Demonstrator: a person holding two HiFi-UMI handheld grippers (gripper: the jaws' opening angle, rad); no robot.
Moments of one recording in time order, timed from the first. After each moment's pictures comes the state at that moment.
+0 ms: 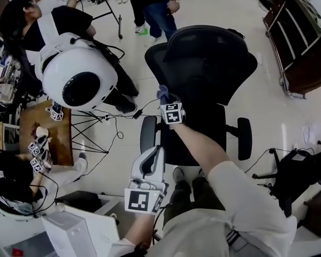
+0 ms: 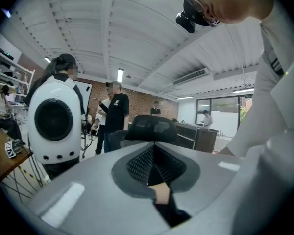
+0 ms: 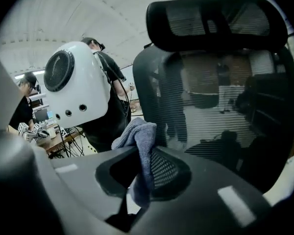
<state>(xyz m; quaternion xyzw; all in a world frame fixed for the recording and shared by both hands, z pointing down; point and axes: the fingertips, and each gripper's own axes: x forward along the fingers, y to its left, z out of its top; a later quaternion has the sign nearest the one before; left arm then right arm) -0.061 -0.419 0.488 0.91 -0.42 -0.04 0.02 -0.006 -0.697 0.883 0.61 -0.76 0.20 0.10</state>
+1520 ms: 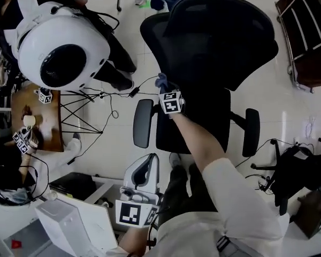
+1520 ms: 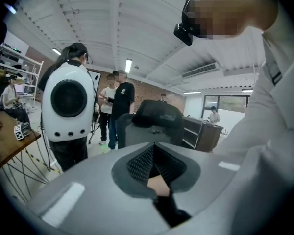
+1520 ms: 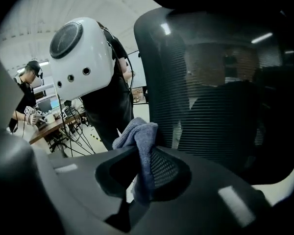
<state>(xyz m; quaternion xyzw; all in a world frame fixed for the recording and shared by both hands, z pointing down) -0.080 -0.469 0.546 0.89 -0.44 -0.02 0.07 -0.022 -0.741 1.001 0.58 -0.77 0.23 0.16</state>
